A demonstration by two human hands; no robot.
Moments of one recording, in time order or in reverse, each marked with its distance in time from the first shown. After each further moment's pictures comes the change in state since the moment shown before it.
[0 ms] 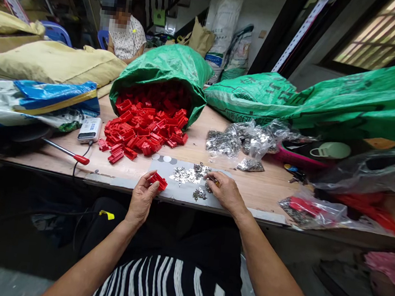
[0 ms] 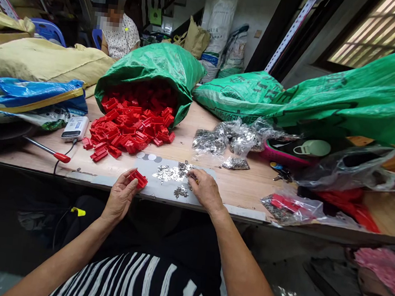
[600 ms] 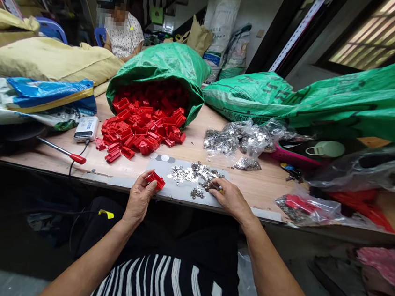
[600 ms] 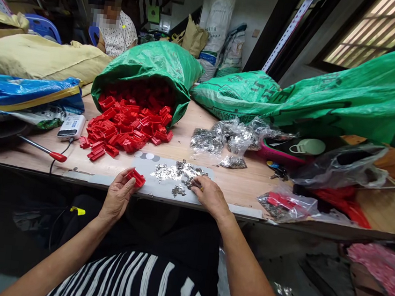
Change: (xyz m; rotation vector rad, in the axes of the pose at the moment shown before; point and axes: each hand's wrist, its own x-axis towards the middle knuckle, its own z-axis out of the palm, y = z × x) left_hand -0.001 0.000 -0.001 0.010 0.003 0.009; right_hand -0.022 0.025 -0.008 -0.046 -0.113 0.035
